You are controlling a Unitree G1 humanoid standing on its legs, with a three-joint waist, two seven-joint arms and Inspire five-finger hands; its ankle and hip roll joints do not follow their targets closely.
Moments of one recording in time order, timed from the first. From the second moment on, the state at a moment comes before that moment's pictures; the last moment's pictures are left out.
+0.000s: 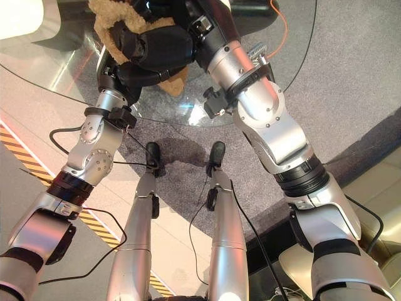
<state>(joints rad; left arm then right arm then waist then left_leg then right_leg) -0.95 0.47 -0.41 0.38 -0.96 -0.24 0.12 -1.08 -0.63 0.42 -0.03 0.51 -0.01 -0.01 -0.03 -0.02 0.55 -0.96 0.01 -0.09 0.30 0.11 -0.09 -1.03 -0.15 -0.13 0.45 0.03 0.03</state>
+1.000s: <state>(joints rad) -0.93 0.46 -0.40 0.38 -1.00 -0.24 0.11 -1.08 -0.63 0.44 -0.03 0.53 -0.01 -0.03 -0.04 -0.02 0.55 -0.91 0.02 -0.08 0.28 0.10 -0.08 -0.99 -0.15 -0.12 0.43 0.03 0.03</state>
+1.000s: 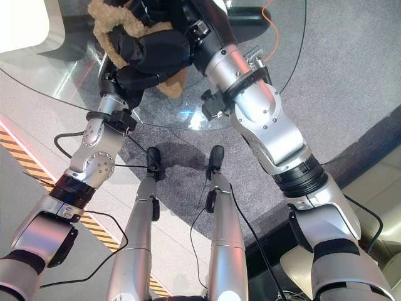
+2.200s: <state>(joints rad) -0.92 0.43 -0.38 0.38 -1.07 -0.25 0.09 -1.08 -0.61 0.44 -0.03 0.55 -0.01 -0.04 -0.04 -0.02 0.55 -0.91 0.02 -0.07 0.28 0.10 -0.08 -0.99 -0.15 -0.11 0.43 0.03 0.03</state>
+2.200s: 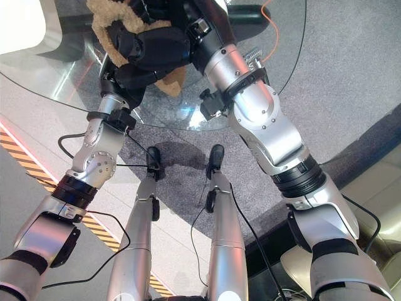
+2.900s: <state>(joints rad) -0.92 0.43 -0.38 0.38 -1.09 -0.25 0.09 -1.08 -0.61 0.44 -0.03 0.55 -0.01 -0.04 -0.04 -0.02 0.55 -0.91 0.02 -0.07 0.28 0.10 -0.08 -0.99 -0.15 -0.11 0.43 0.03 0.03</state>
